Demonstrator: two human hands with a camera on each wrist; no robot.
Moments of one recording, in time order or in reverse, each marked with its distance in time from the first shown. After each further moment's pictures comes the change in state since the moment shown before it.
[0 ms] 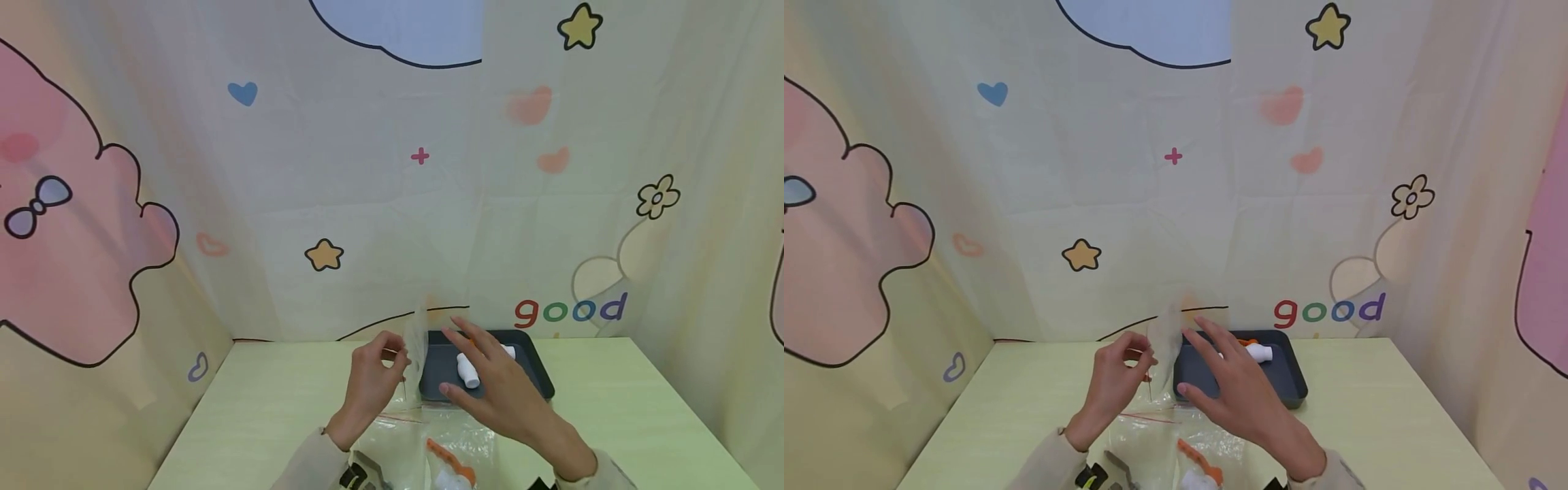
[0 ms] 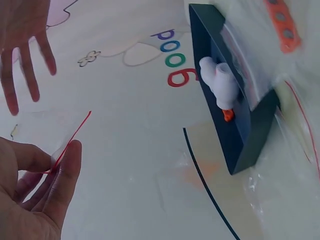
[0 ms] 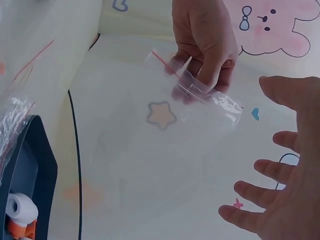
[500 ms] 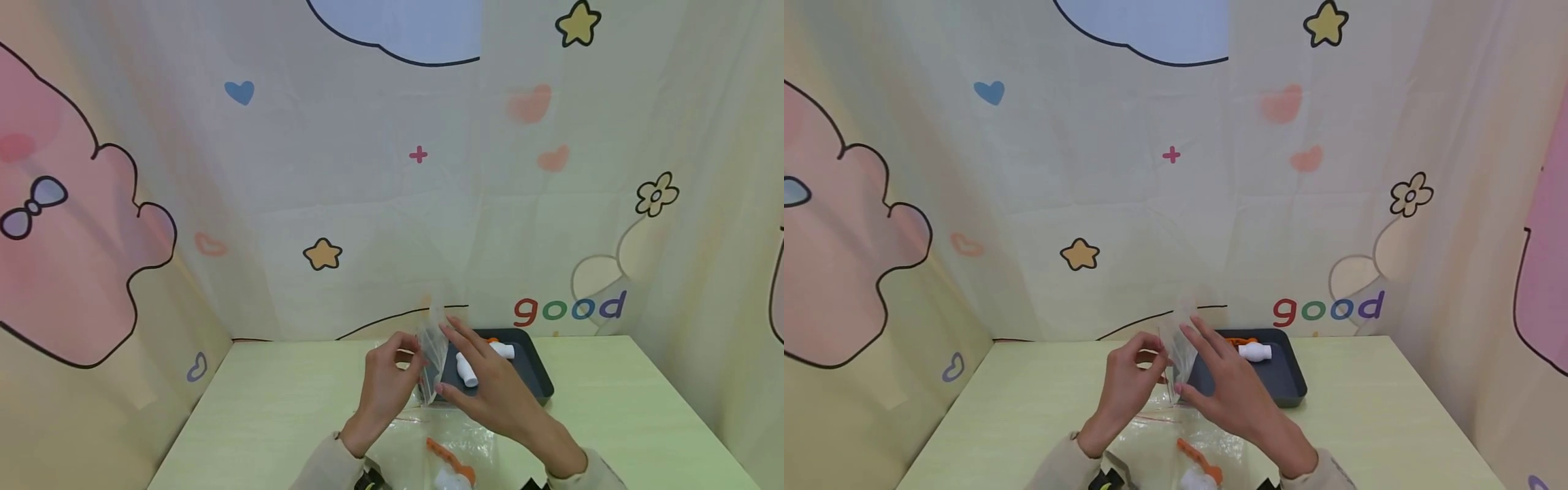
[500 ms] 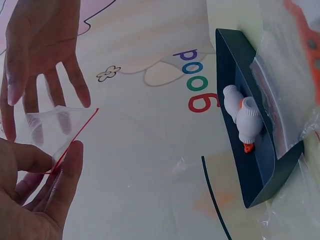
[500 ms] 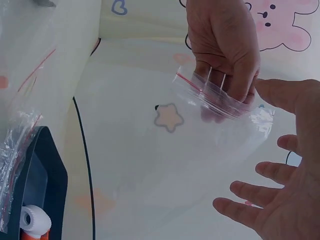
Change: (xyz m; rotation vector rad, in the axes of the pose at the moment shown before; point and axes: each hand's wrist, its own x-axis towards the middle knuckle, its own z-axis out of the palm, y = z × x) left_hand -0.002 0.019 0.018 -0.101 -0.004 -0.012; right_hand 0.002 0.001 0.010 0.086 0.007 0.033
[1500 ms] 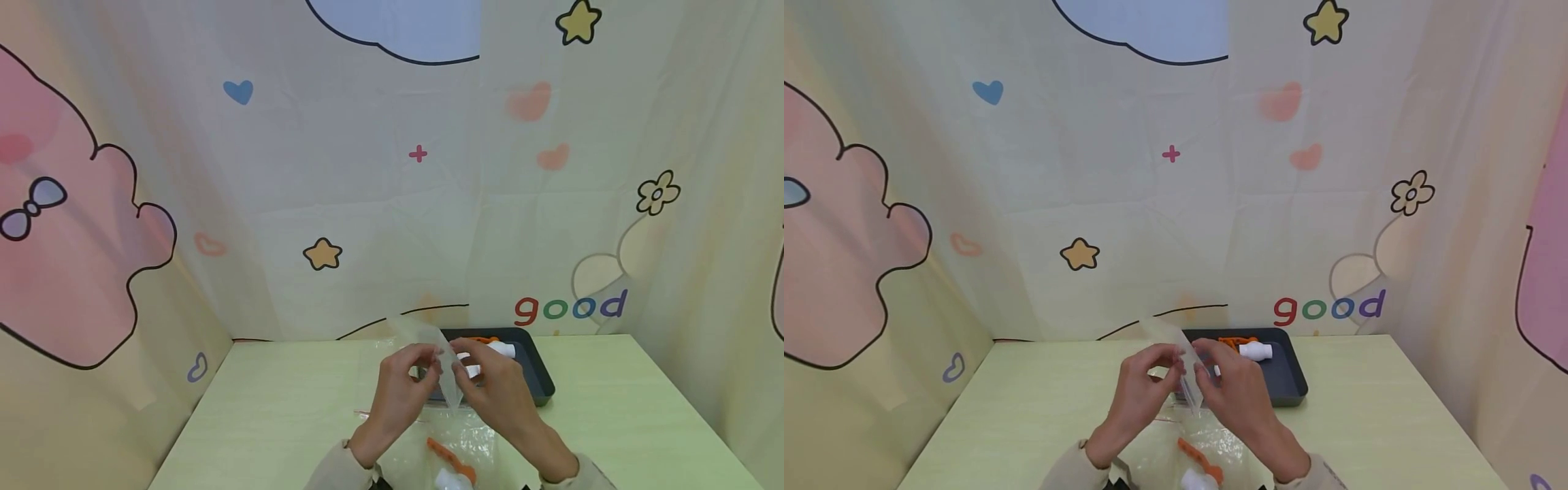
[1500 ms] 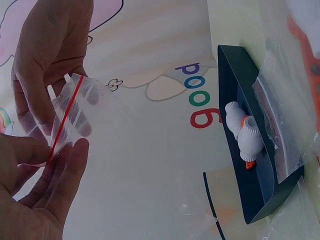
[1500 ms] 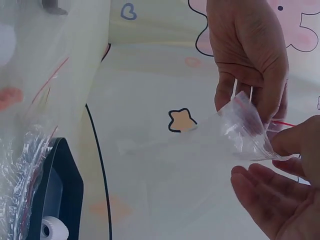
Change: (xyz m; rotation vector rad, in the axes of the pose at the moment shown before) left_hand -0.009 0.008 0.010 0.074 -0.068 0.077; right_hand -0.002 0.001 0.012 0.047 0.184 0.142
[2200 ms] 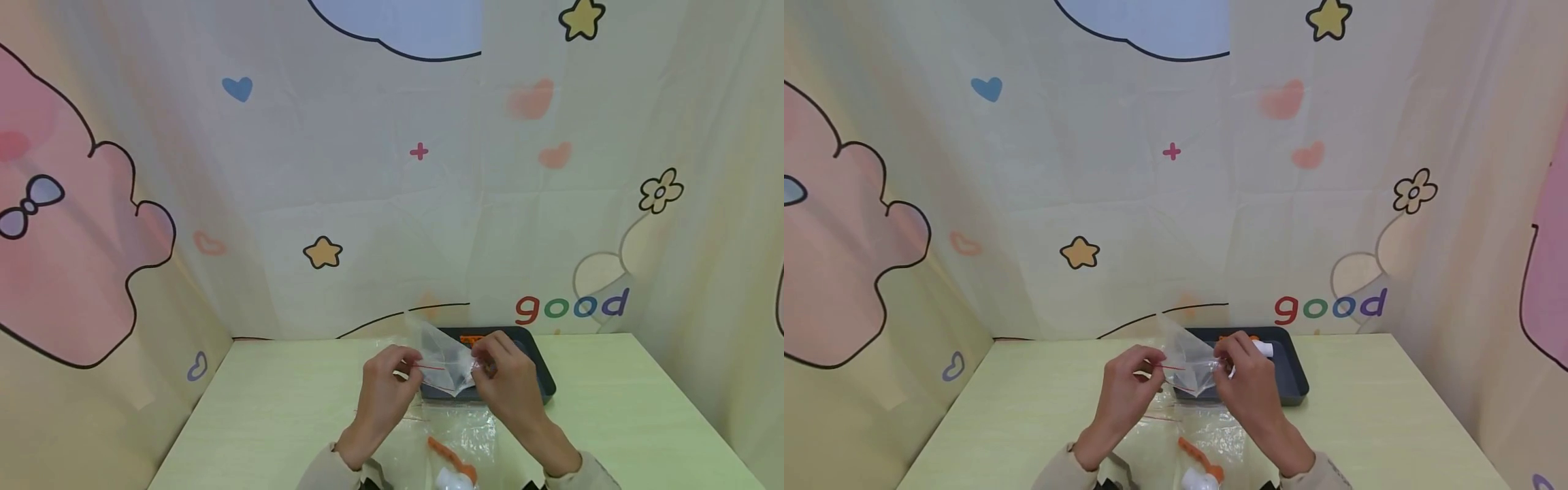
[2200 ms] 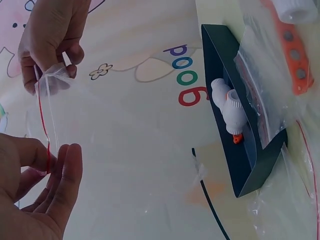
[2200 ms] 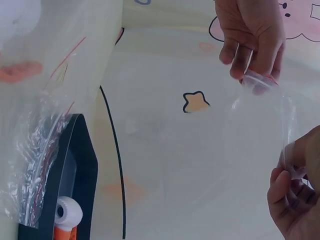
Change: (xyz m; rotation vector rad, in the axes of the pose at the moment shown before) left_hand -0.008 -0.019 -0.011 0.128 0.121 0.057; right_hand -0.002 0.019 0.003 -0.126 0.157 0.000
